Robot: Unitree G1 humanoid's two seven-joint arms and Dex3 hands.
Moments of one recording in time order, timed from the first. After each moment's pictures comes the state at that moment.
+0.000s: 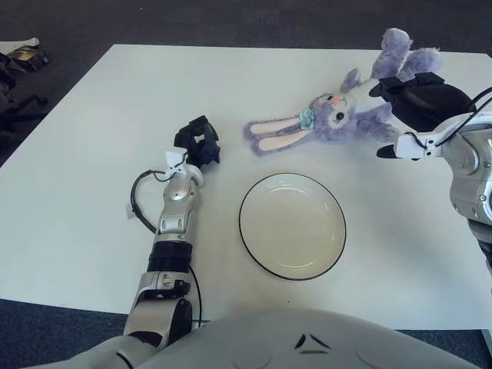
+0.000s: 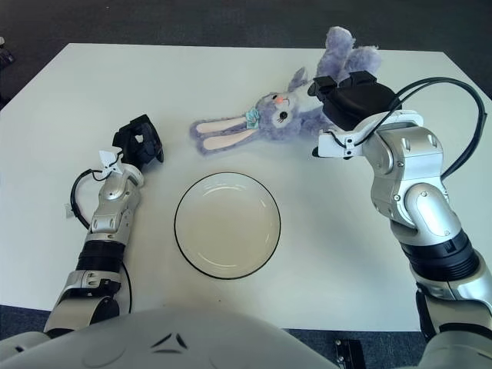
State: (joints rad) left arm -0.23 -0.03 0.10 0.23 -0.07 -0.12 0.05; right arm -0.37 -0.81 0.12 -0.46 -0.96 0.30 0.72
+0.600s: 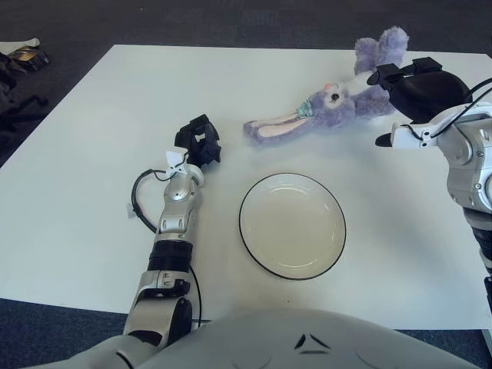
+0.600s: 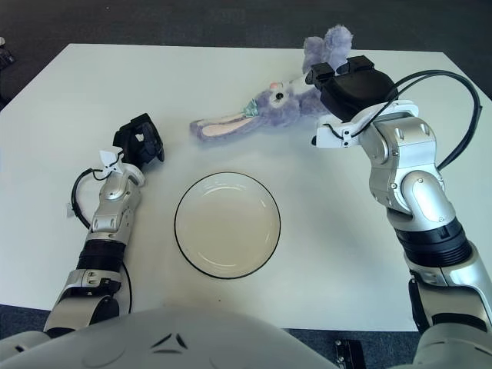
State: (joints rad) left arm -0.23 -0.03 0.09 0.24 -0.07 -0.15 0.04; right arm -0.42 -0.79 0.12 -0.34 -0.93 0.19 0.62
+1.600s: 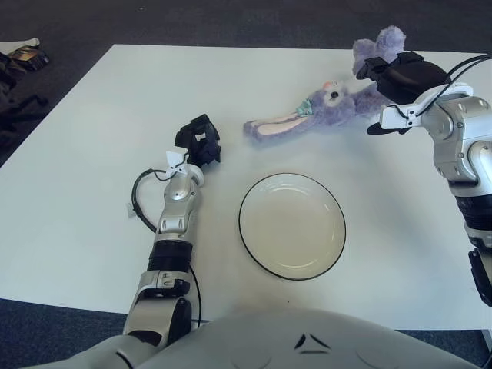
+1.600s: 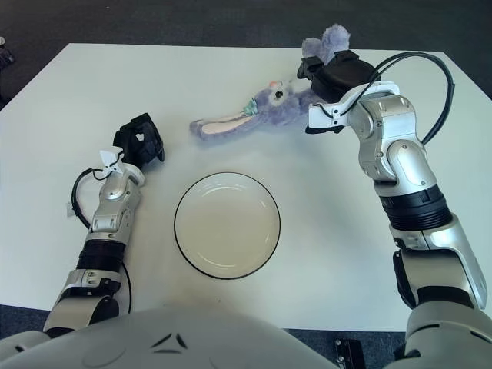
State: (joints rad) left arm -0.23 -0.03 0.08 0.24 -0.07 -0.15 0.04; right arm -0.62 -0.74 0.21 -0.05 -0.91 0.10 0.61
